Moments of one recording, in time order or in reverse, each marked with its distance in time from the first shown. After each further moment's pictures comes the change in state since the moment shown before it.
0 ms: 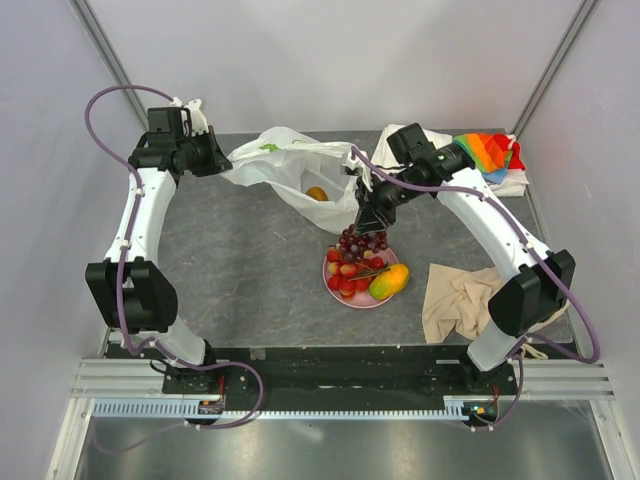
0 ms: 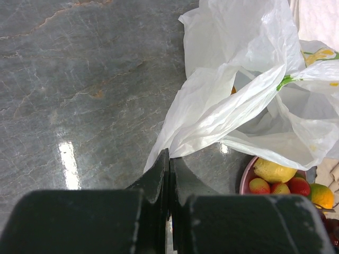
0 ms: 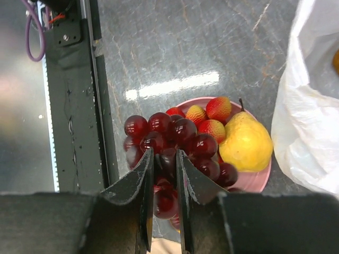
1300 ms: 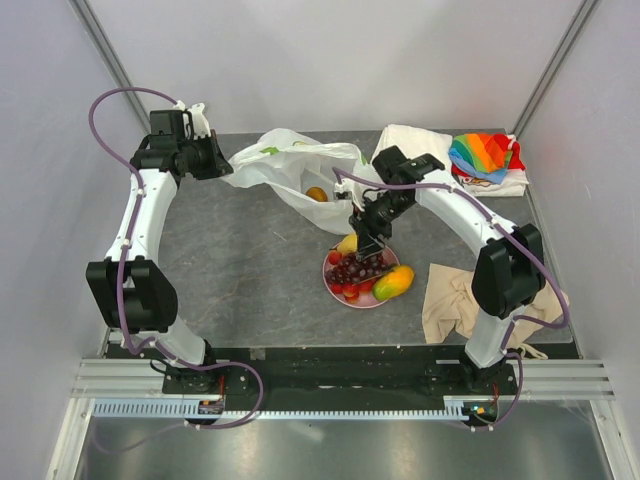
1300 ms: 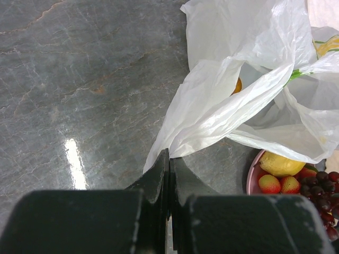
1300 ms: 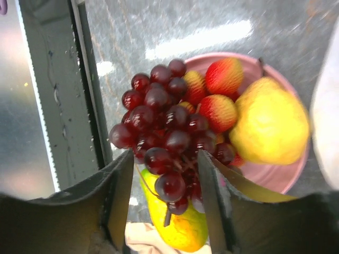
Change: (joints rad) left arm 0.000 0.000 -0.024 -0.004 0.007 0.040; right arm 0.004 0.146 -0.126 -0.035 0.062 -0.112
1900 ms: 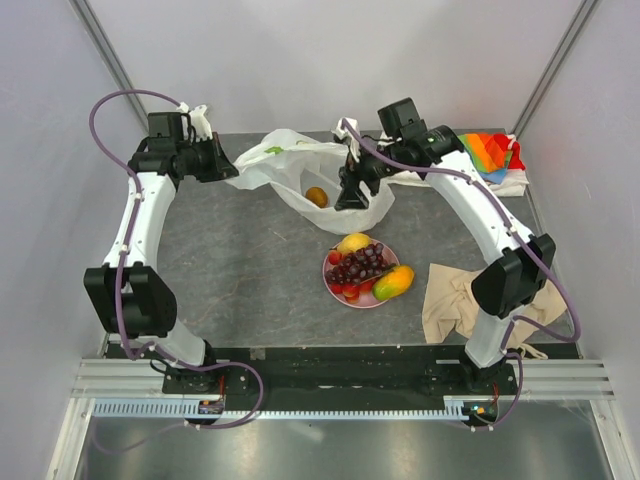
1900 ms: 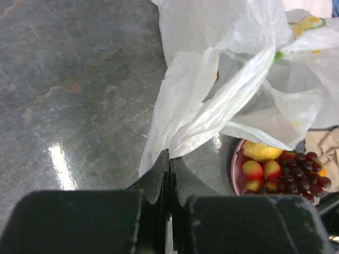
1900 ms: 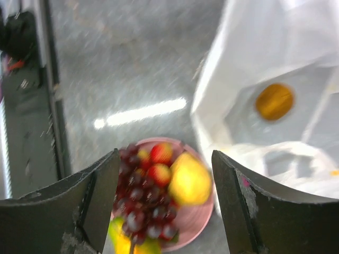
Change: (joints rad) left arm 0.000 -0.017 -0.006 -0.018 0.095 0.008; right arm -0.003 0.000 0.337 0.127 -0.027 0.161
